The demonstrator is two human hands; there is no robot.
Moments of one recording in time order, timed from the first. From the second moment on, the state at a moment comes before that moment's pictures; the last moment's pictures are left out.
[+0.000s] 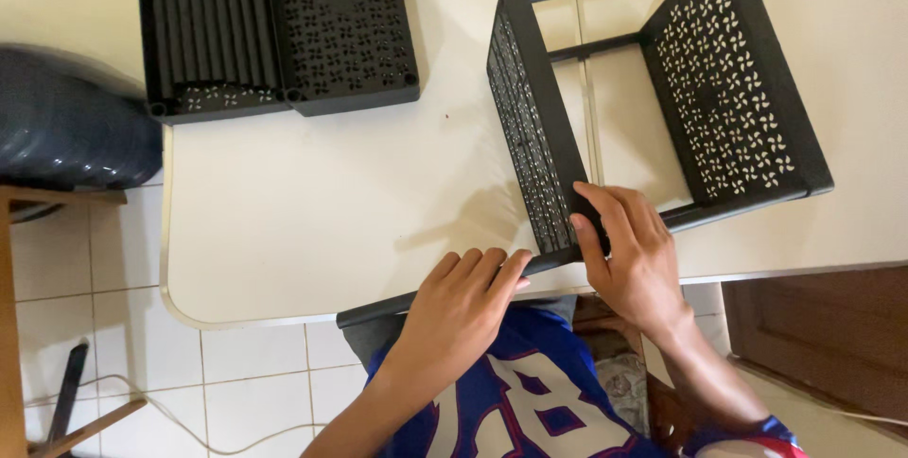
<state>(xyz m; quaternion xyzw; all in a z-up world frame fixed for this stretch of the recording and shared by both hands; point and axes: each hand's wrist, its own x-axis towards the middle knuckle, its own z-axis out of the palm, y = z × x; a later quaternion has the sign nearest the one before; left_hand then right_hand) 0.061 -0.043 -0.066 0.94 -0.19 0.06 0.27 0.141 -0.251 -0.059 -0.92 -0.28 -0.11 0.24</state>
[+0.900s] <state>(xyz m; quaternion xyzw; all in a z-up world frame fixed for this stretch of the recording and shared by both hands) 0.075 0.013 -0.084 0.95 -0.23 0.16 0.13 0.133 -0.205 -0.084 -0.91 -0.29 -0.17 0.24</state>
